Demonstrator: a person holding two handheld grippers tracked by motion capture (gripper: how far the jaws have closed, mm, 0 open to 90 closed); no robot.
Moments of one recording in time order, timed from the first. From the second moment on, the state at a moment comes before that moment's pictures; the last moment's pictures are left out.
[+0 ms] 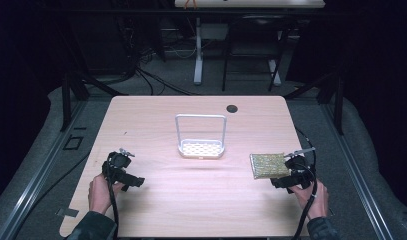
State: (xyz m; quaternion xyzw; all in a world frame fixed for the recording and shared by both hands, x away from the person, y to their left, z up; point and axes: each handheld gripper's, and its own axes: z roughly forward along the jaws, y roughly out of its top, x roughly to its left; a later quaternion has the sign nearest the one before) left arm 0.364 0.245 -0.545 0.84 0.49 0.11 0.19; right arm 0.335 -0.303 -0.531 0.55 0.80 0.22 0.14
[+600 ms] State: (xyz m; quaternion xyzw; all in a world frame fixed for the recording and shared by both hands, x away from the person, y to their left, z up) left arm 0.363 0.244 -0.543 0.84 0.49 0.11 0.20; right arm 0.376 -0.285 -0.524 0.56 0.80 0.20 0.12
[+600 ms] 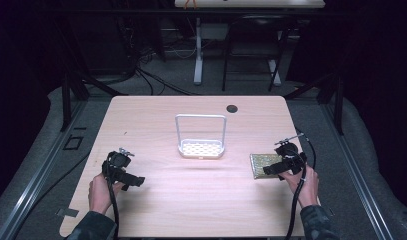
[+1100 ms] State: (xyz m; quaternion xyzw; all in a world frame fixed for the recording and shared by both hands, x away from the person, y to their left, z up) left arm 0.363 0.244 -0.543 0.84 0.49 0.12 0.20; right arm 0.403 -0.281 -0.539 0.57 0.80 0.16 0.09
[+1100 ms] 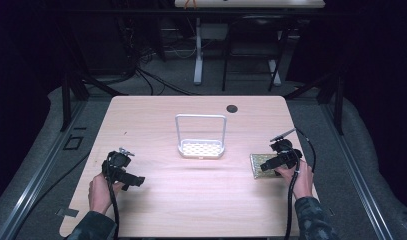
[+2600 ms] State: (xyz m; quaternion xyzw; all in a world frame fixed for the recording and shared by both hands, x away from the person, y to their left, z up) left arm 0.361 0.242 -0.542 0.84 0.49 0.12 0.19; right arm 0.405 -0.289 -0.550 0.59 0.79 0.16 0.08
